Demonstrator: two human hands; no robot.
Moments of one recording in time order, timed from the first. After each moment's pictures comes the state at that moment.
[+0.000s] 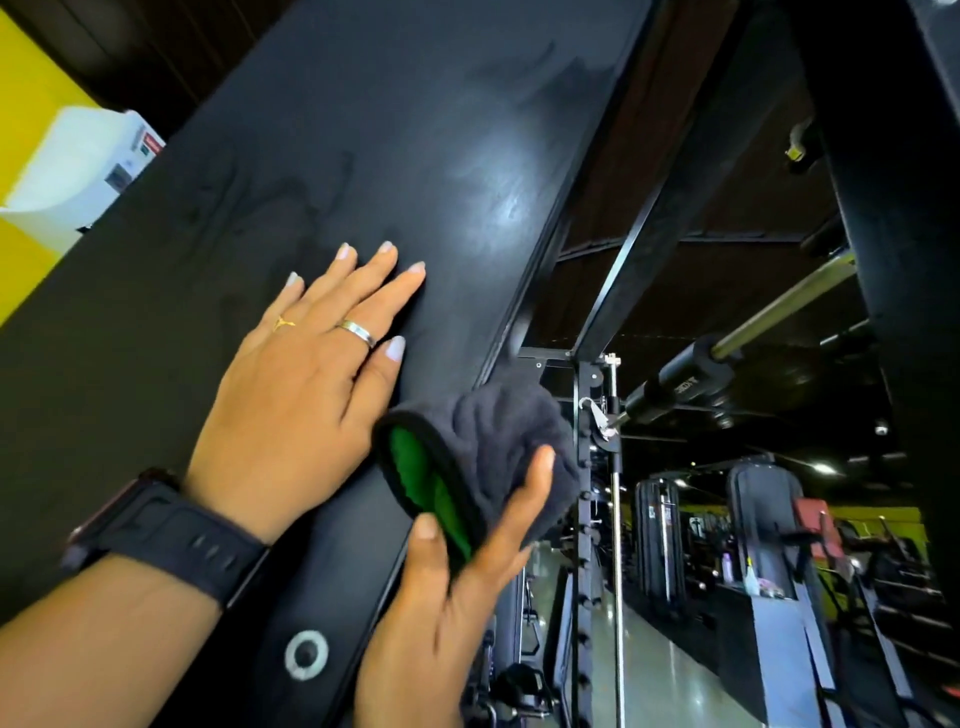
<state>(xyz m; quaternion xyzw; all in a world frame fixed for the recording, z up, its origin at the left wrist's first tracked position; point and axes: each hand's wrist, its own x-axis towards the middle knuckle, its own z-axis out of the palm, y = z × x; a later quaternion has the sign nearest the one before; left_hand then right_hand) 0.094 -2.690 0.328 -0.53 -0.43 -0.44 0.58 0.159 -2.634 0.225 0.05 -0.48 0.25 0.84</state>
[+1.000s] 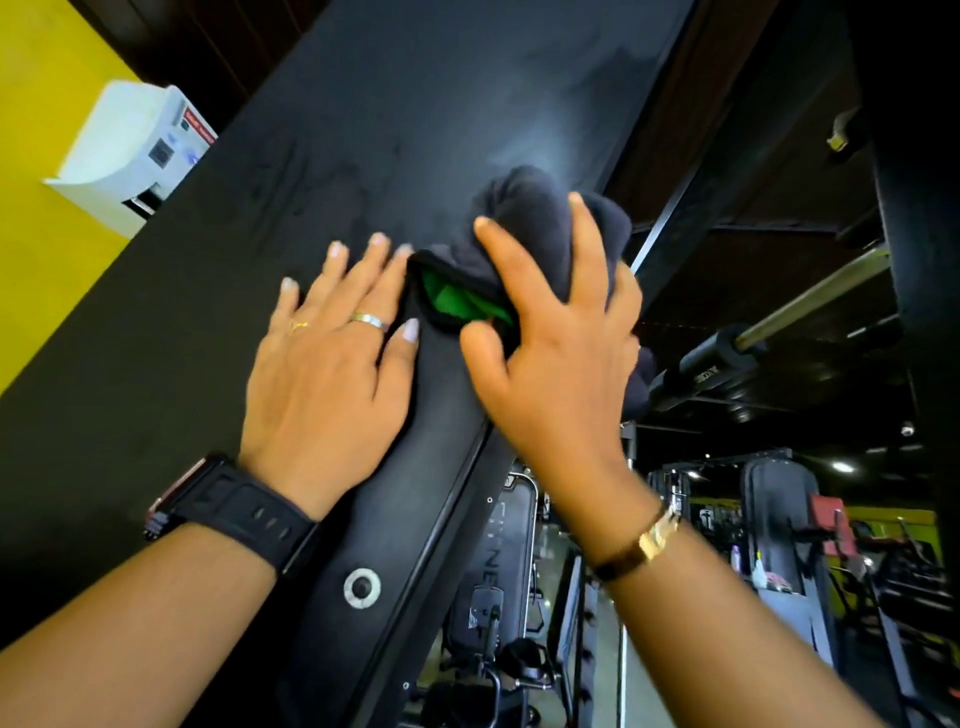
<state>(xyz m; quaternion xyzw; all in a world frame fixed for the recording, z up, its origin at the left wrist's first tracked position) 0.091 -2.694 0.309 -0.45 -0.51 -0.47 0.56 0.226 -2.631 0.334 -0.12 -0.64 -0.22 0.73</state>
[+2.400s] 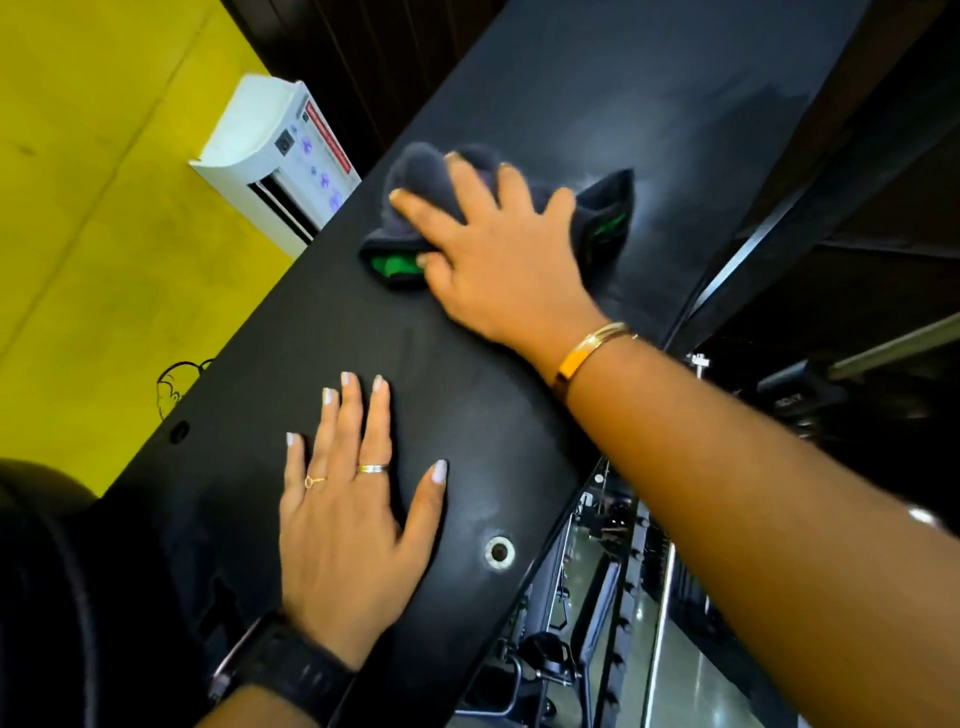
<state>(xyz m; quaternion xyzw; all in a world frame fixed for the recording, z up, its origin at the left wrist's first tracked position) 0.057 -2.710 0.194 -0.32 -0.61 -0.53 0.49 0.131 -2.683 0.407 -0.11 -0.64 -0.56 0.51</state>
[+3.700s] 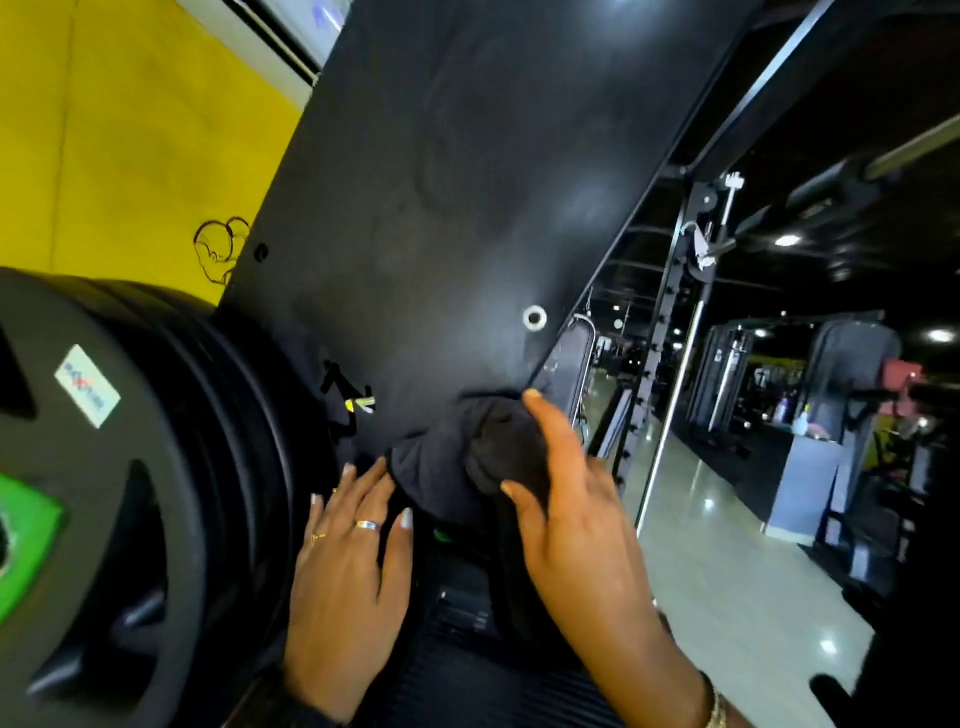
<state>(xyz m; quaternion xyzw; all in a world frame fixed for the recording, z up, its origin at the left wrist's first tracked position) 0.098 -2.793 0.011 -0.44 -0.66 -0.55 0.27 0.254 -2.730 0.097 -0.20 -0.86 -0.05 0.47</state>
